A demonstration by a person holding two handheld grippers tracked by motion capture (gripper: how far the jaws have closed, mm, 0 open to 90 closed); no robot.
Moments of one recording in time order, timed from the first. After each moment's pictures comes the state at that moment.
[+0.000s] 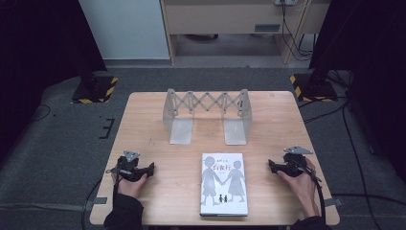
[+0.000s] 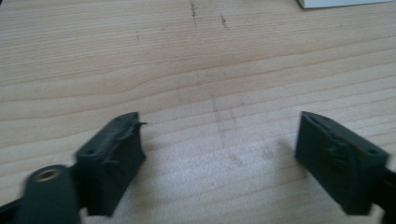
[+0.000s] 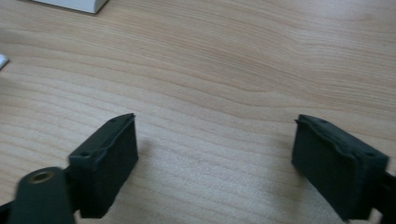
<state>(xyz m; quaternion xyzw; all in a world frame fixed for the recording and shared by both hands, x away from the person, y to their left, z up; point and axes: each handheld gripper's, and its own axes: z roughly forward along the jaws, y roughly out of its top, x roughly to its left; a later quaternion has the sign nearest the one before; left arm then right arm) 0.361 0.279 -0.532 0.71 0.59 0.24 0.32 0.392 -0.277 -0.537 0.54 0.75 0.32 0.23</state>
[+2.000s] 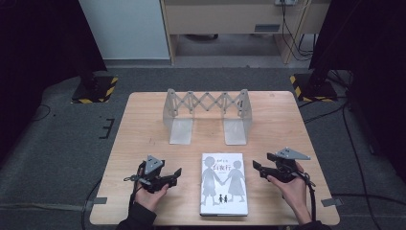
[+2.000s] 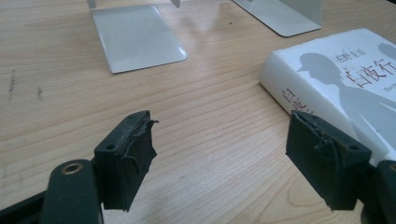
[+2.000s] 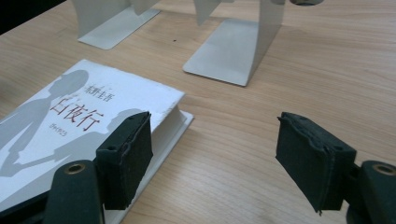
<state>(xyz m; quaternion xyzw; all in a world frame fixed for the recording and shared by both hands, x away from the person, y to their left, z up) 0.325 0.197 -0.502 0.74 0.47 0.20 0.43 0.357 -0.228 -0.495 0.46 0.74 0.46 0.17</state>
